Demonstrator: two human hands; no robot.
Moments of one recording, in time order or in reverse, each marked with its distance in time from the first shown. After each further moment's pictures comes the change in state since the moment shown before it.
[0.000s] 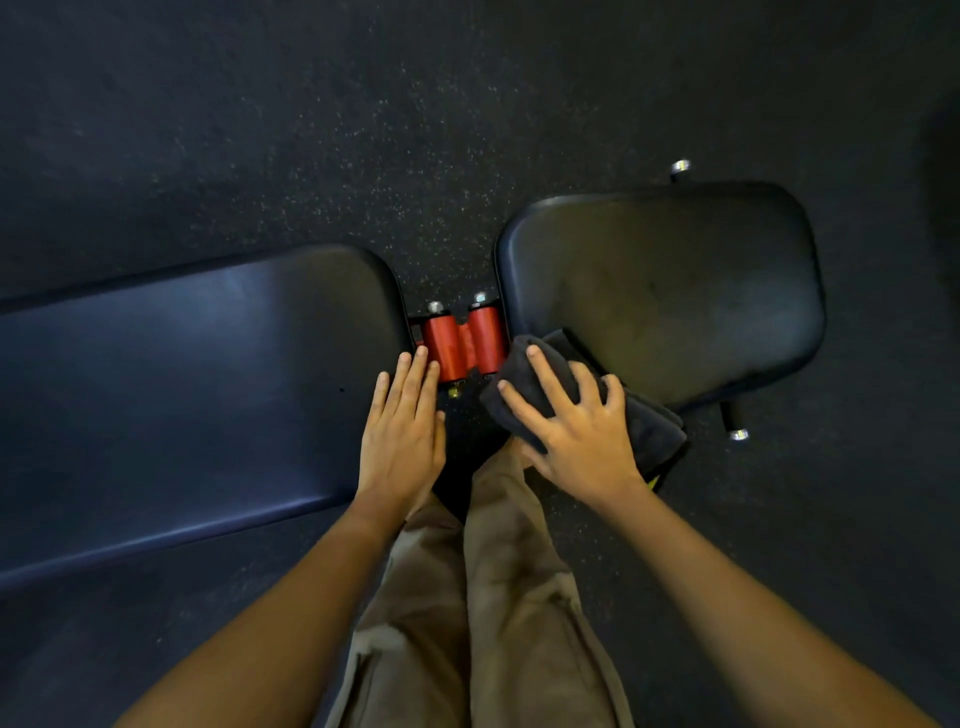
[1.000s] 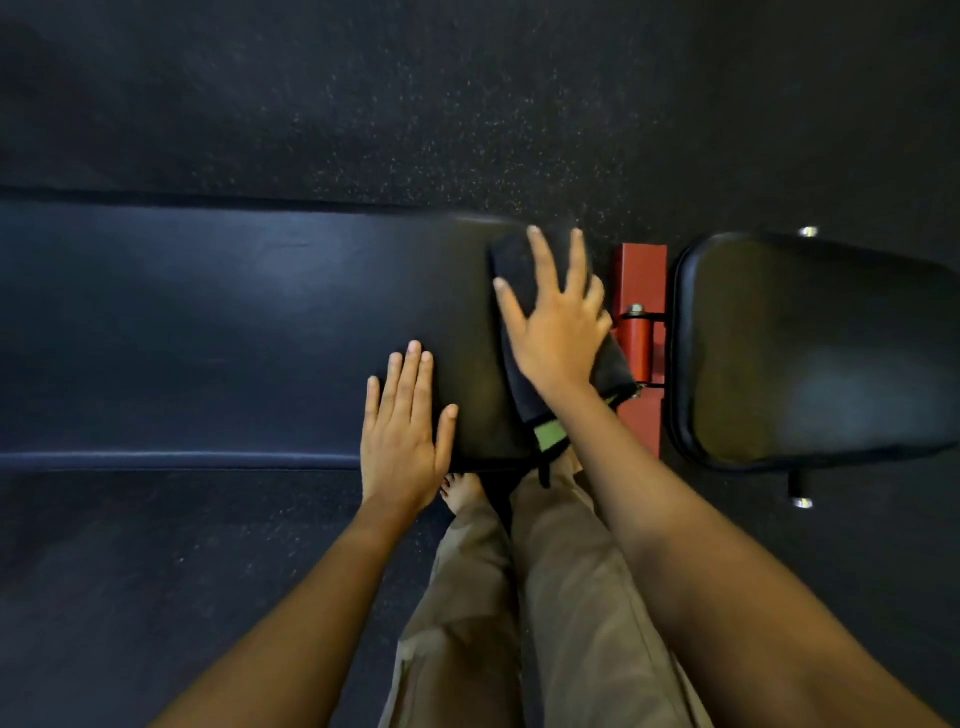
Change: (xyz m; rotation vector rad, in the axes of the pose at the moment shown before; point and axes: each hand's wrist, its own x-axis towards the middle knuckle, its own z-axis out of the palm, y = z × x) left_hand -0.081 -0.114 -0.024 -0.161 0.207 -0.329; right_hand 0.165 -0.159 -0.029 0.412 0.063 0.424
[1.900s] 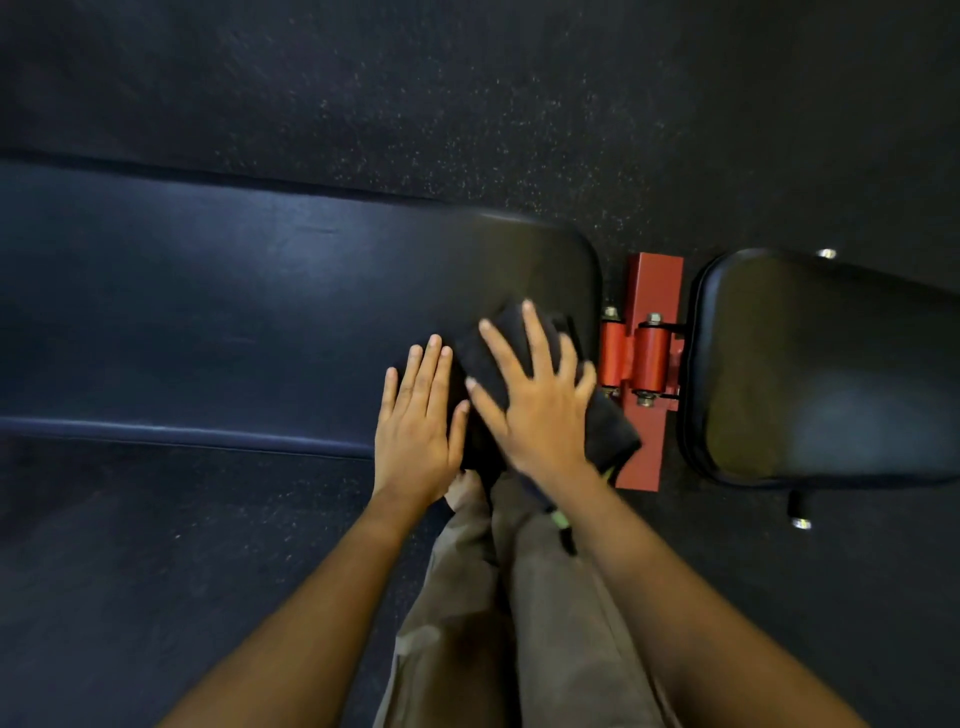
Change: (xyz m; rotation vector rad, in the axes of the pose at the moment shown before) left_hand 0.001 -0.001 -0.002 -0.055 -0.003 -0.005; right_hand -0.072 -0.002 0.008 -0.094 -0.046 -0.351
